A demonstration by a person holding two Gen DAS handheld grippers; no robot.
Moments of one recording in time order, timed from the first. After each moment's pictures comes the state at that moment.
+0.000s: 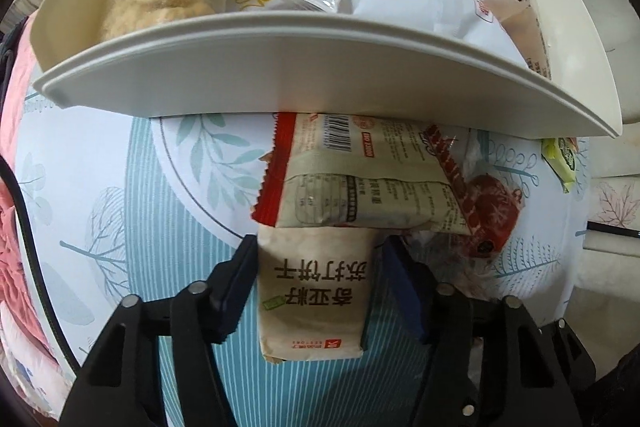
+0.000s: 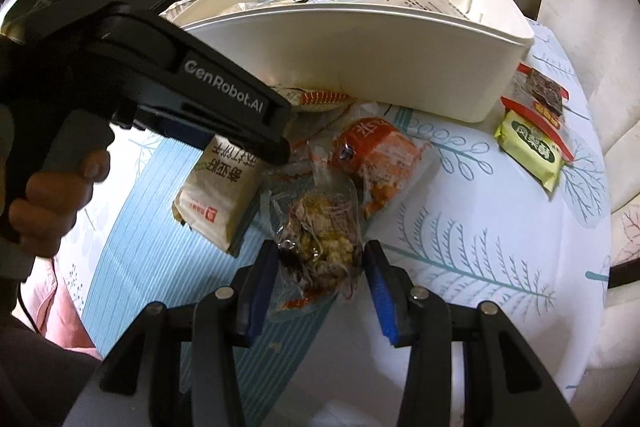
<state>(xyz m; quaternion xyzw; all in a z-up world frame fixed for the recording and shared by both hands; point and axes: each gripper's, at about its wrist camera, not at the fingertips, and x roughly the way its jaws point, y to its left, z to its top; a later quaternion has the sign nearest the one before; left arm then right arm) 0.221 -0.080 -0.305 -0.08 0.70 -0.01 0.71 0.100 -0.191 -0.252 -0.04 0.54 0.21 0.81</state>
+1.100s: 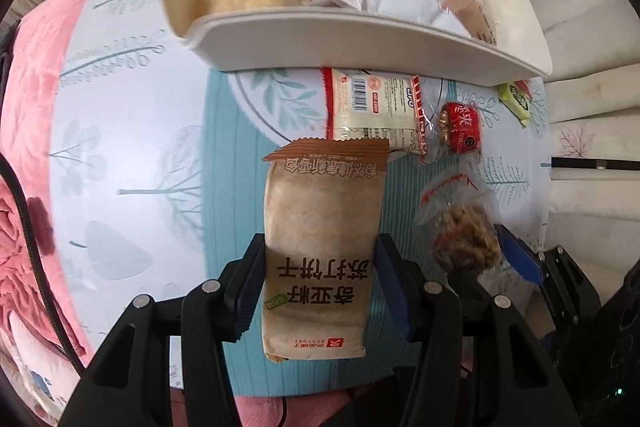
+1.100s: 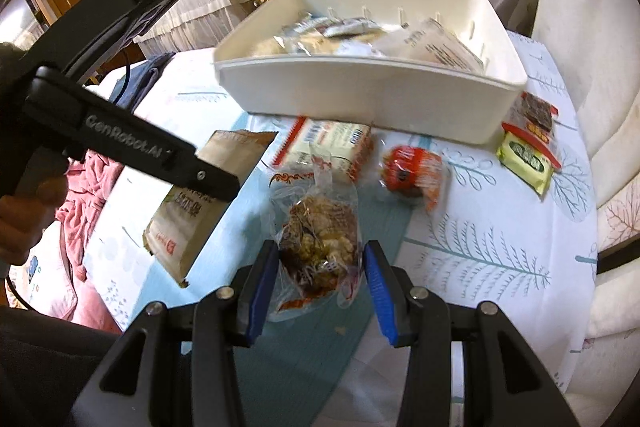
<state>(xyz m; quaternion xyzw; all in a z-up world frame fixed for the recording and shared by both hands) 0.158 -0.006 -0.231 -0.08 0.72 -0.08 0.69 0.082 -0.167 -0.199 -0.02 0.52 0.21 0.82</state>
